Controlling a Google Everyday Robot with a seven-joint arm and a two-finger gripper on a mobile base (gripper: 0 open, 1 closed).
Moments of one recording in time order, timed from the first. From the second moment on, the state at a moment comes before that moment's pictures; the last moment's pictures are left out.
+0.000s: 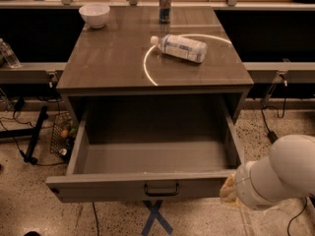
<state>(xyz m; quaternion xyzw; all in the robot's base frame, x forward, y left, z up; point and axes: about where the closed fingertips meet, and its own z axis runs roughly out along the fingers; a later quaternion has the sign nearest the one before) 0.356 -0.185 0.677 -0.69 0.70 0.03 0.15</state>
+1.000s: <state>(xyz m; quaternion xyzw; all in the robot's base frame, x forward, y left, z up) 0.437 -0.136 0.679 -0.72 0.65 0.00 0.22</state>
